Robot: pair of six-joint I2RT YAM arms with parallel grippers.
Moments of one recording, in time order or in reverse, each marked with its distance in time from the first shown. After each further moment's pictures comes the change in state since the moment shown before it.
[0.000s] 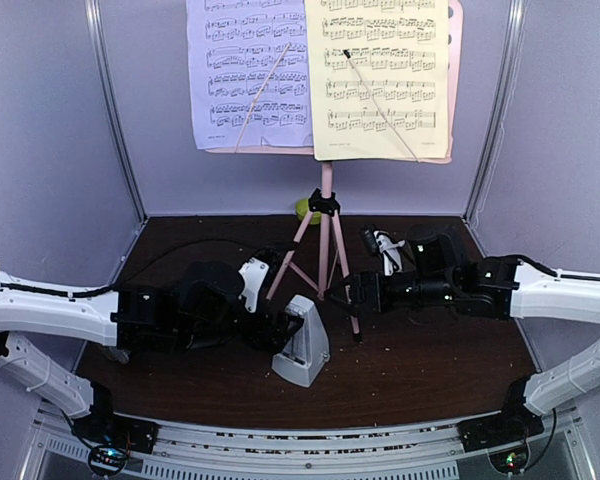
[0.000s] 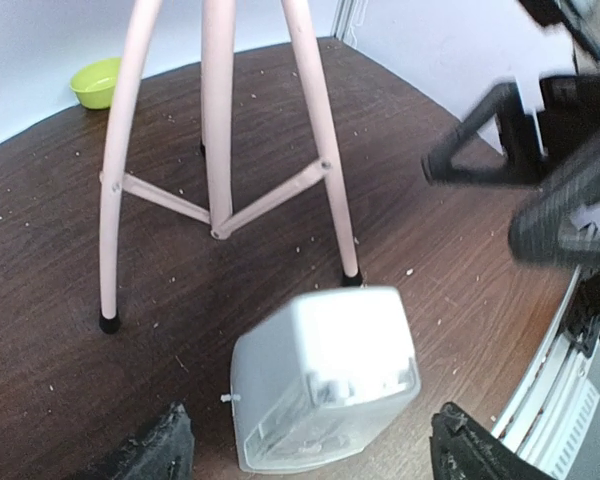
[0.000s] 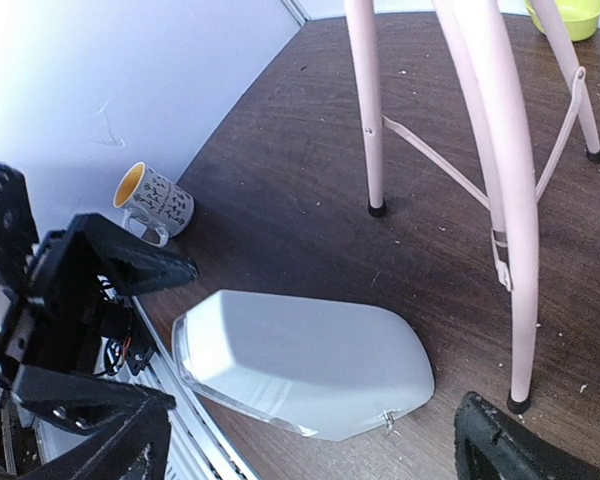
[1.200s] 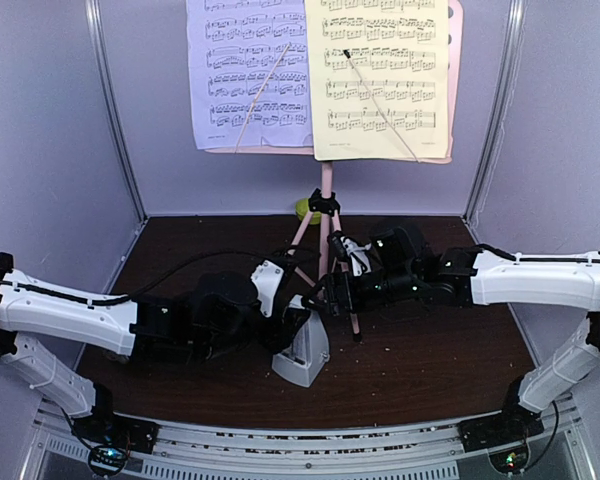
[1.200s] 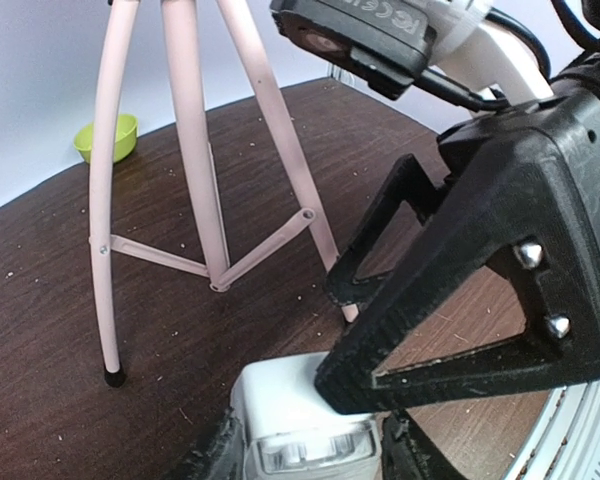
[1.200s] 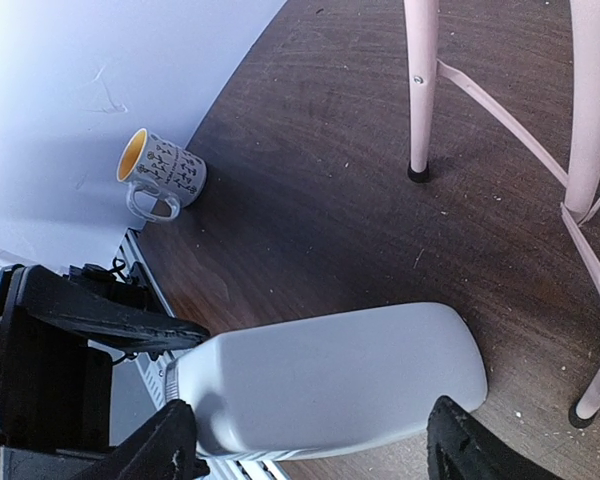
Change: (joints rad) left arm -0.050 0.078 -0.026 0.203 -0.118 0.105; right arm 0.000 0.233 0.153 -0.014 -0.127 0.049
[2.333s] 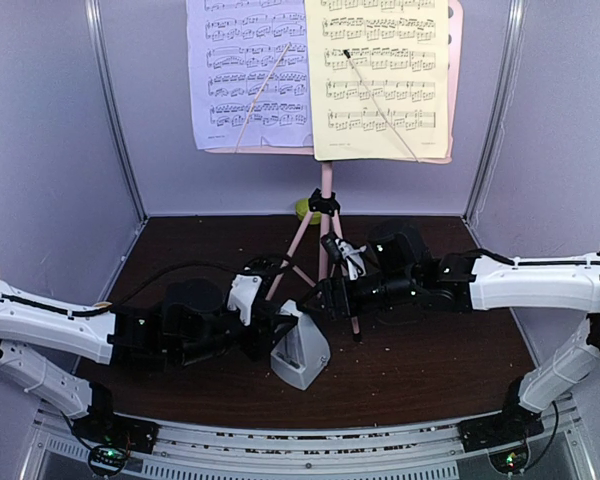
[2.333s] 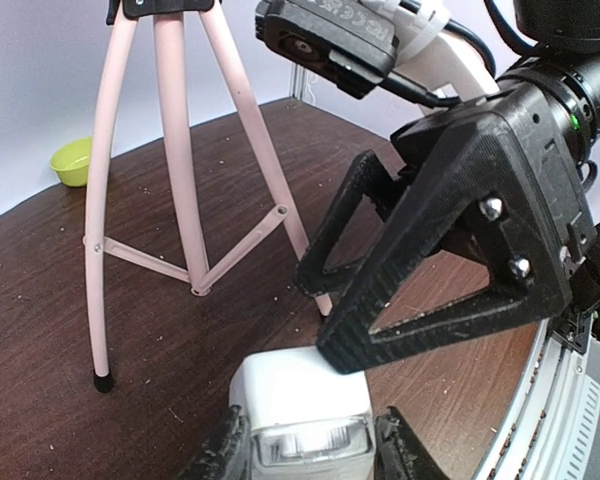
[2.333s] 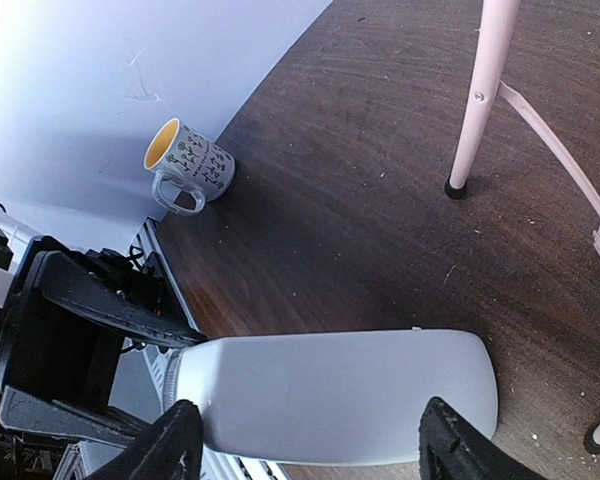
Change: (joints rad) left arm 0.007 -0.141 -0.167 0.127 0.111 0.045; right arm 0.018 0.002 -0.029 0.058 -0.008 -0.051
